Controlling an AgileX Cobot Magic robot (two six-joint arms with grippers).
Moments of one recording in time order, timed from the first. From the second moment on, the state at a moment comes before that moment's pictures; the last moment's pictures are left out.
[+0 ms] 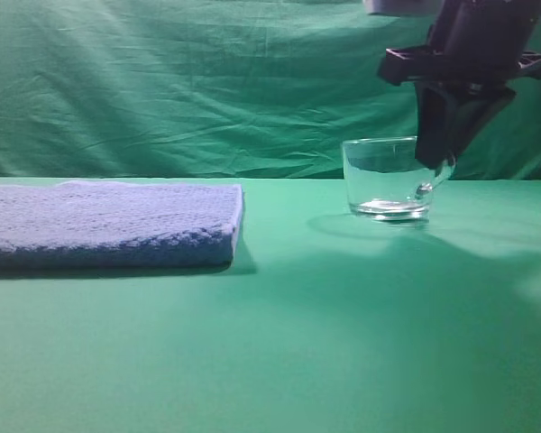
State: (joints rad) left arm -0.04 -0.02 0.02 -0.19 0.36 0.08; right arm 0.48 1.79 -1.44 -0.03 0.64 -0.14
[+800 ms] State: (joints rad) left arm -0.04 -0.02 0.02 -0.19 0.36 0.08; right arm 0.81 2.22 -1.87 -0.01 0.63 -0.24
